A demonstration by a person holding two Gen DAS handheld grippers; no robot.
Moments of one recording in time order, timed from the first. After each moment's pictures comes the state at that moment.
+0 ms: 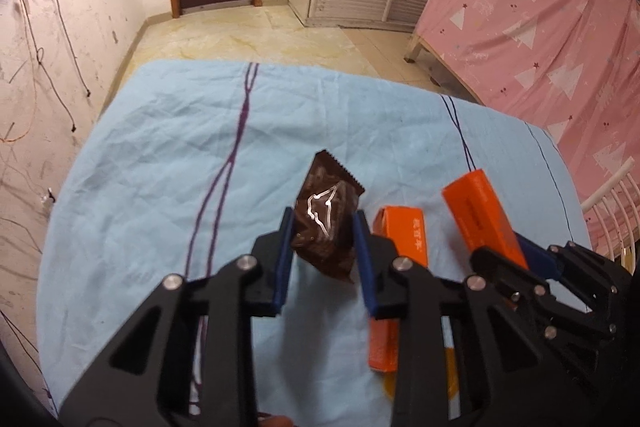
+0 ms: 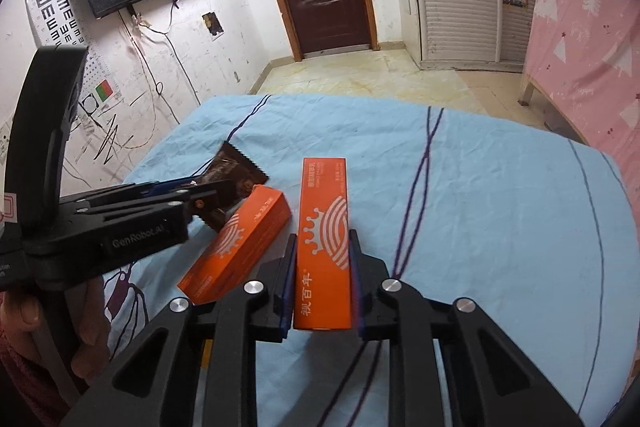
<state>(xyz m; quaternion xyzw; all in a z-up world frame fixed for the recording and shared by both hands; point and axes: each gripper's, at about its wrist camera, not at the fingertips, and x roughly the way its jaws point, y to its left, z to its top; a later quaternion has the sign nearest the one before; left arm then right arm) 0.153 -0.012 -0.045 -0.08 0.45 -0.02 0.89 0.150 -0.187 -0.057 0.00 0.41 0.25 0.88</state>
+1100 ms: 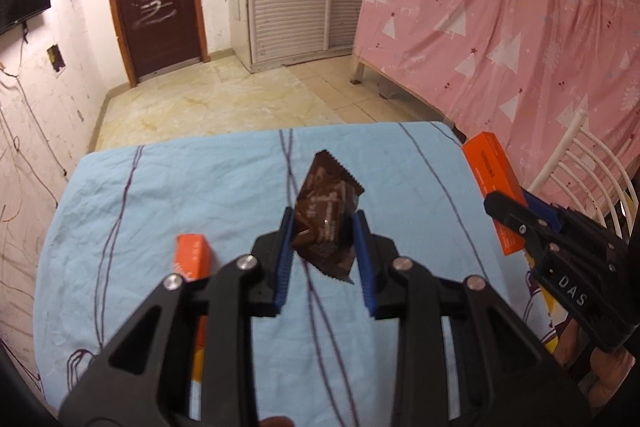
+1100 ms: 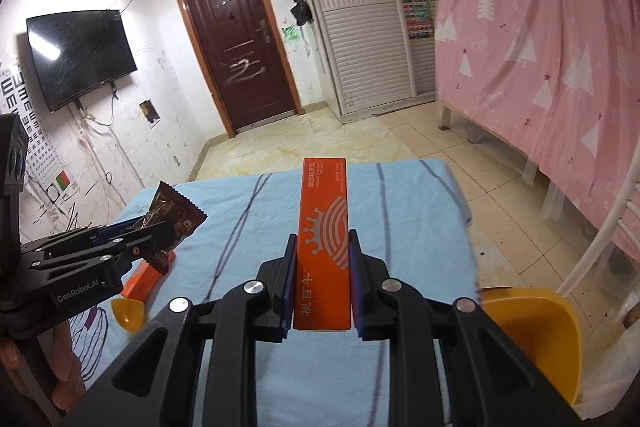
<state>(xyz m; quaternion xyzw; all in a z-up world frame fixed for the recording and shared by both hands) 0.117 -0.165 0.007 0.01 0.38 -0.10 0.92 0.104 -0.373 -0.022 0.08 0.31 0.13 0.94</state>
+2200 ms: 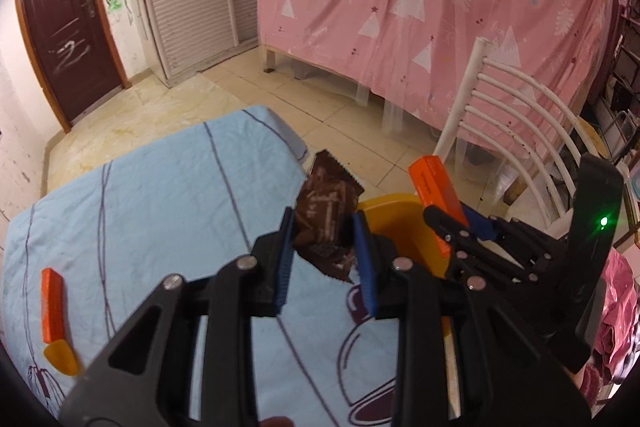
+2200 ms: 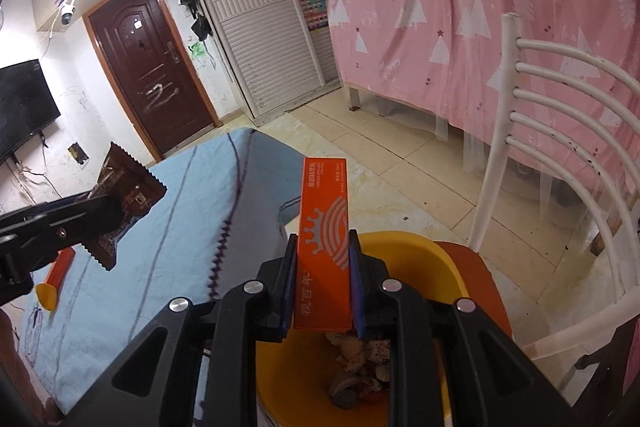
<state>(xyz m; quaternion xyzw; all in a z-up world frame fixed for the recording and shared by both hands) 0.094 -0.363 -0.007 0.09 0.40 -0.23 0.89 0.053 -0.534 -0.085 0.14 0.33 -0.01 0.93</state>
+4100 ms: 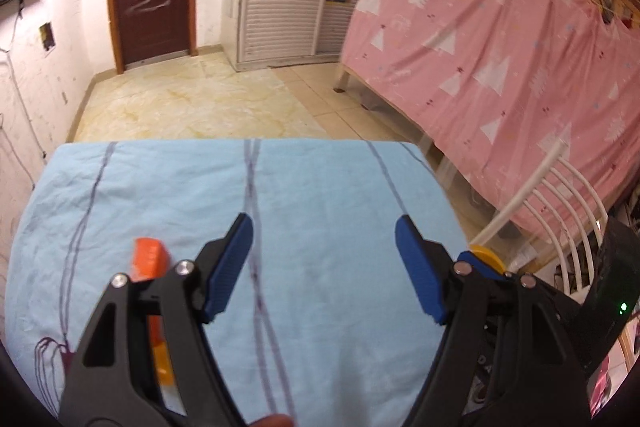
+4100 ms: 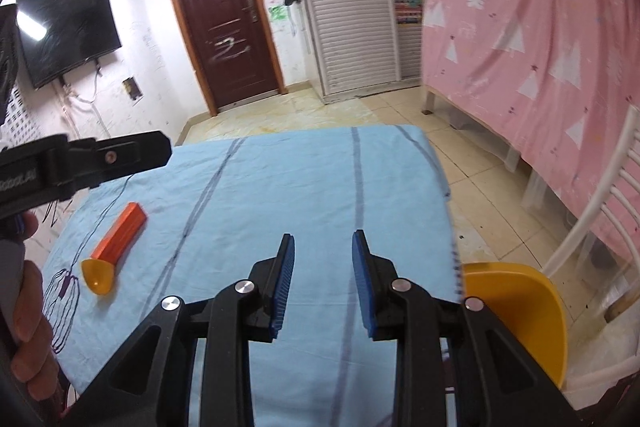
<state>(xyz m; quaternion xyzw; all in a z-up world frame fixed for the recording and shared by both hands) 0.126 -0.170 0.018 -0.05 0.38 -0.11 0.92 0.097 -0.359 -0.045 0.05 0.35 0.11 0.93</state>
